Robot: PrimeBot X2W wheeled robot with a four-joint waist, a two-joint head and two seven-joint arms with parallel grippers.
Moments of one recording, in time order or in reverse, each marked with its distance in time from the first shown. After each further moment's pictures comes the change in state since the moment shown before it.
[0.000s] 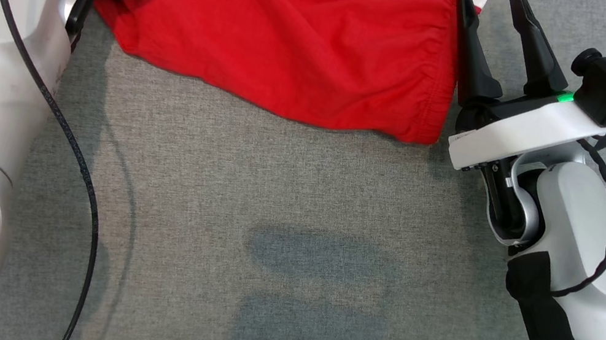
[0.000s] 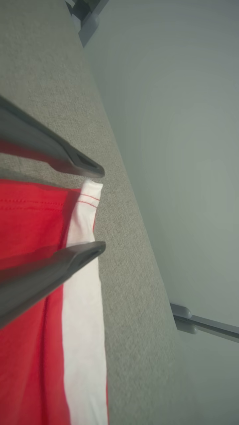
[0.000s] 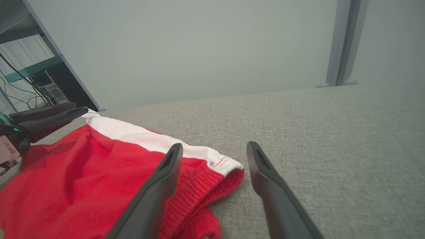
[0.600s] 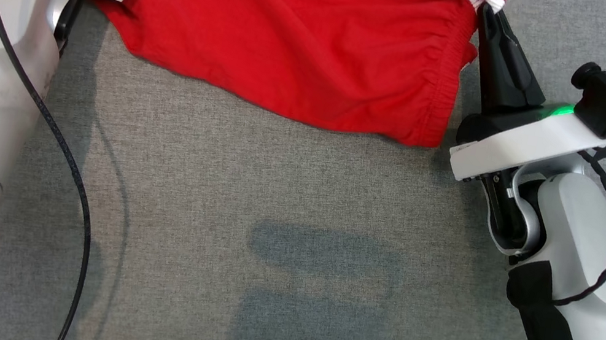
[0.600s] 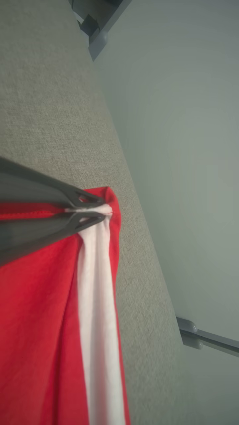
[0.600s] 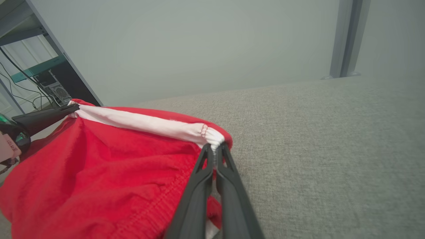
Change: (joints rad) left arm 0.029 0.020 0.023 -0.013 0.014 0.021 0.000; right arm 0.035 -0.014 0.004 -0.014 0.021 0.000 0.000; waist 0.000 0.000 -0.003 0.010
